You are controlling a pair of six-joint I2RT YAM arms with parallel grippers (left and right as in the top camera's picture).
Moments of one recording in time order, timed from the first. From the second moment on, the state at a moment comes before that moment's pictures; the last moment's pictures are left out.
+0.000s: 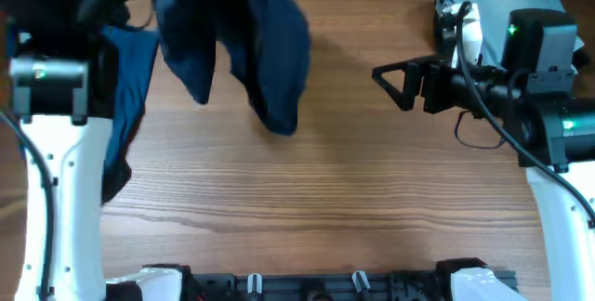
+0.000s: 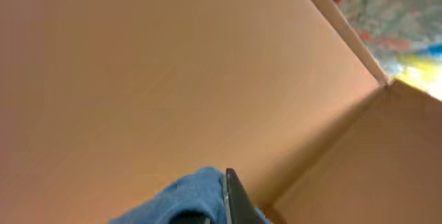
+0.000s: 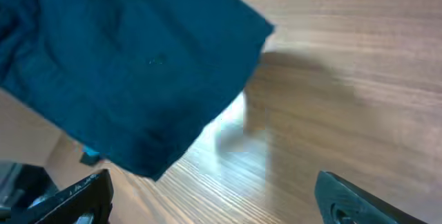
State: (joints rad) left arm -0.09 1.46 1.79 -0.17 0.44 -0.56; right arm 0.09 1.25 1.45 -0.95 -0.62 0.11
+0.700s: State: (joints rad) left arm -0.29 1.46 1.79 -0.06 0.00 -0.58; right arm 0.43 1.49 1.18 -0.30 -0.64 0.23
